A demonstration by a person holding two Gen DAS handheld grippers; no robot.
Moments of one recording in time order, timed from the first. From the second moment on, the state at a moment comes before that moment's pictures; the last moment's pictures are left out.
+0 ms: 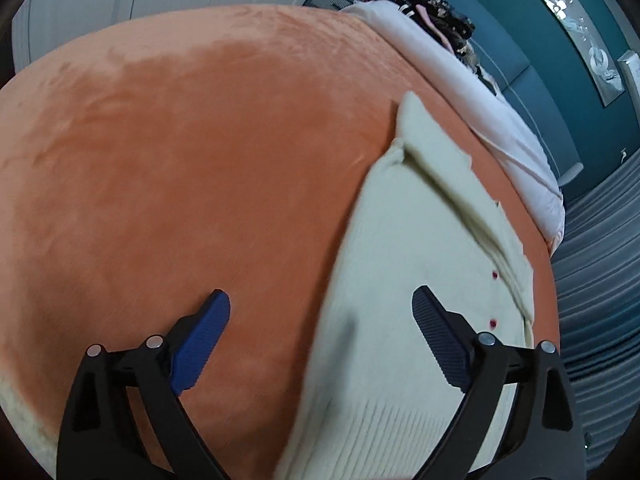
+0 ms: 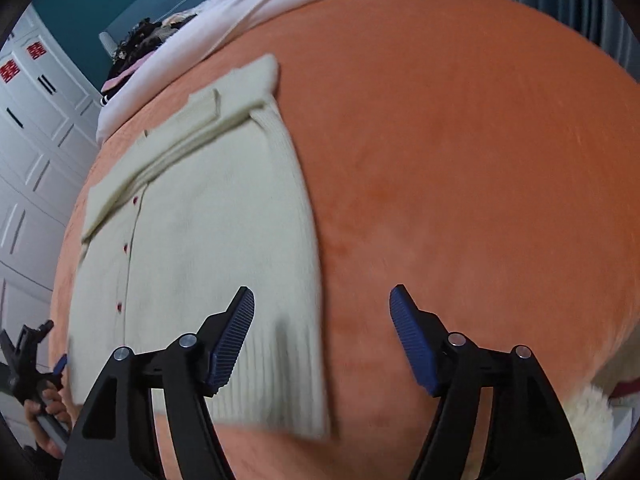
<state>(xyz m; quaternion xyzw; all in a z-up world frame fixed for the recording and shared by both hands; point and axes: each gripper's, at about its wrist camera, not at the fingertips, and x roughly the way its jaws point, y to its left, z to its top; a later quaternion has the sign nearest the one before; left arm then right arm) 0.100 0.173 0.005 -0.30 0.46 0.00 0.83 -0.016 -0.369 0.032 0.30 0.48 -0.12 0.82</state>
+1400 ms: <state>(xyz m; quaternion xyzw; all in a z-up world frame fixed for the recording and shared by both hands) 0.025 0.150 0.013 -0.29 0.53 -0.05 0.80 -0.078 -0.317 0.049 0.32 0.50 0.01 0.81</state>
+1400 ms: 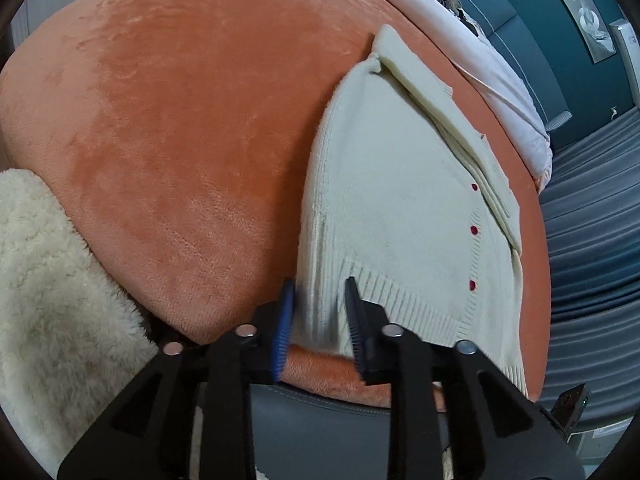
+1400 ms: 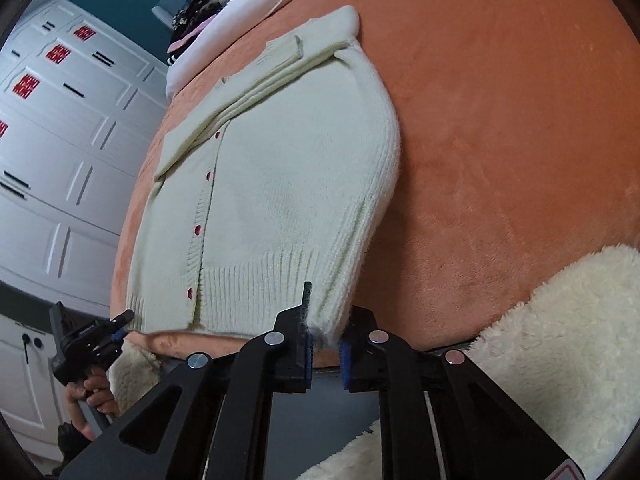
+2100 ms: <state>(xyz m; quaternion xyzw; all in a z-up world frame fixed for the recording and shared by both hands) -0.023 0.150 0.057 -0.23 0.56 -0.12 0.78 -0.116 -0.318 0.121 0.22 0.49 0.04 0.84</state>
